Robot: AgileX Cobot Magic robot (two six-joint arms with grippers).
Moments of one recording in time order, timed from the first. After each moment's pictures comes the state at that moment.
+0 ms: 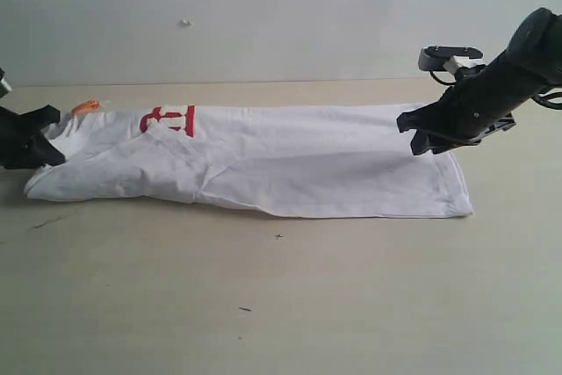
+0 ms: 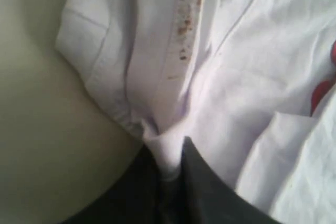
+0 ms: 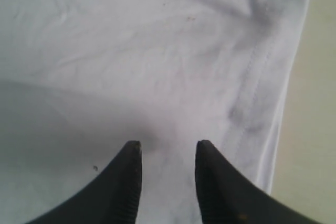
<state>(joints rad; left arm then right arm) 0.23 2.34 -1.64 -0.75 0.86 0.55 -0.10 2.15 -1.43 0.48 0.59 -0.48</state>
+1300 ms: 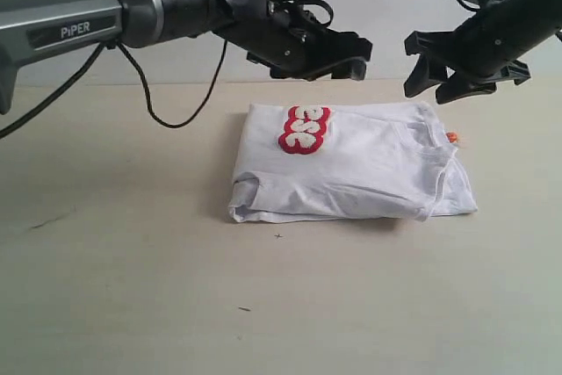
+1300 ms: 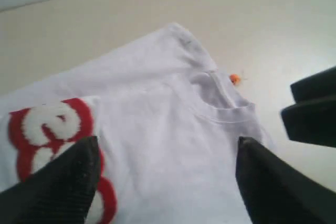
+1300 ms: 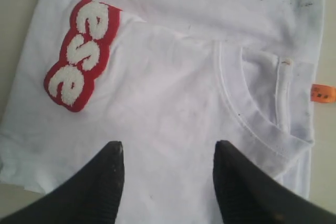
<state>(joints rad) -0.60 2.30 -2.02 -0.49 0.58 0.20 -0.12 1.99 -1.52 0.56 0.83 -0.35</state>
